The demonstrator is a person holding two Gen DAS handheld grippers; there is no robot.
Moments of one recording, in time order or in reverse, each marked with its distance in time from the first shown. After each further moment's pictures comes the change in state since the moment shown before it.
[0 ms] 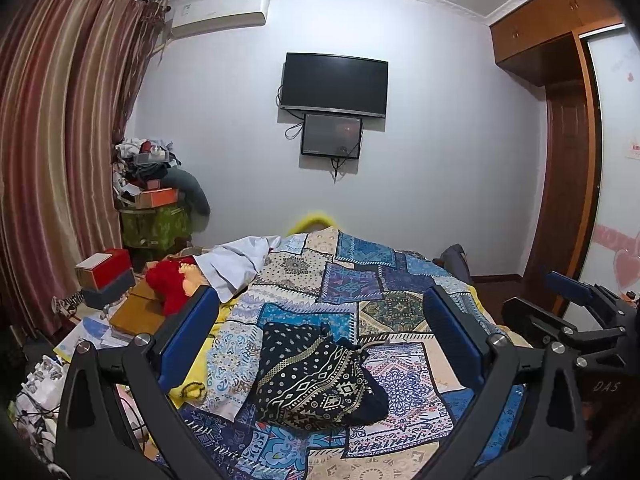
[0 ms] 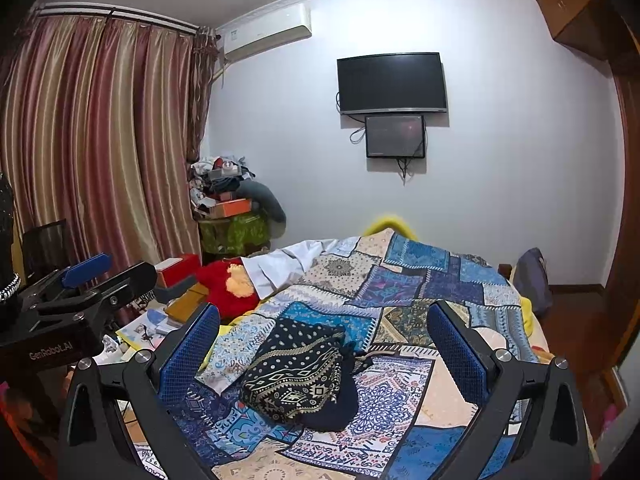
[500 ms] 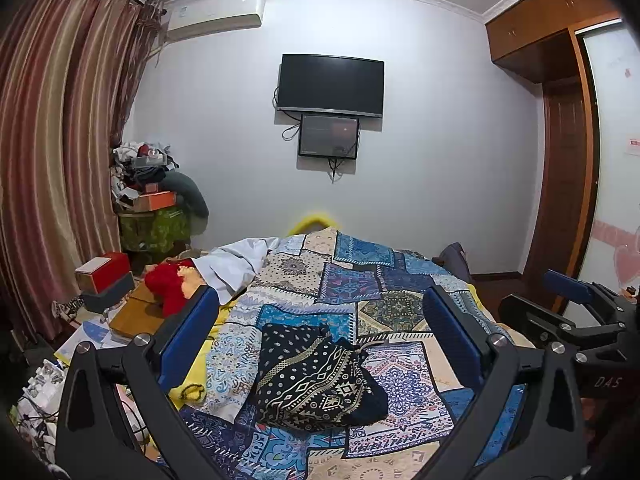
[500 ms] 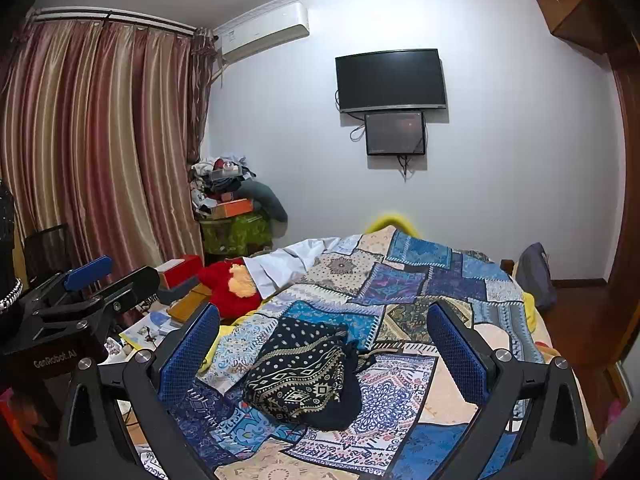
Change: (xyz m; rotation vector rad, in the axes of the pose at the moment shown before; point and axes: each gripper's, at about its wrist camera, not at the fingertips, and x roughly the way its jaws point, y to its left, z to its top) left arm 0.000 -0.005 -0.001 0.019 -0.004 -0.006; right arm 0.002 0.004 -0.002 0.013 0.004 0.005
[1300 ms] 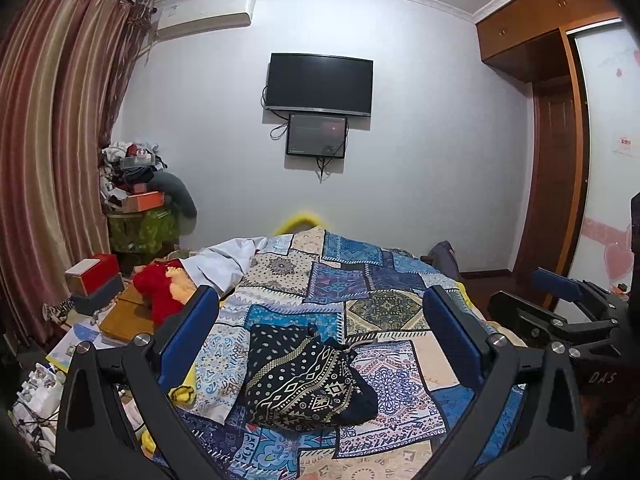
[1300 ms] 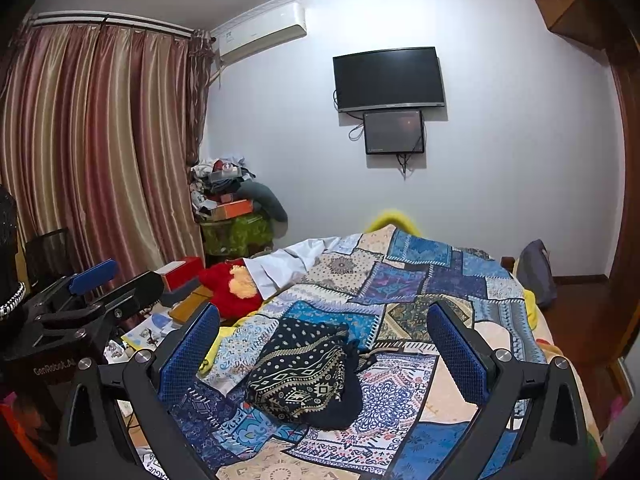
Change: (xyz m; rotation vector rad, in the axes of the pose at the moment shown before) left arm 0.001 -0.005 0.003 0.008 0.006 -0.046; right arm 0.001 0.011 -0.002 0.014 0.001 -0.011
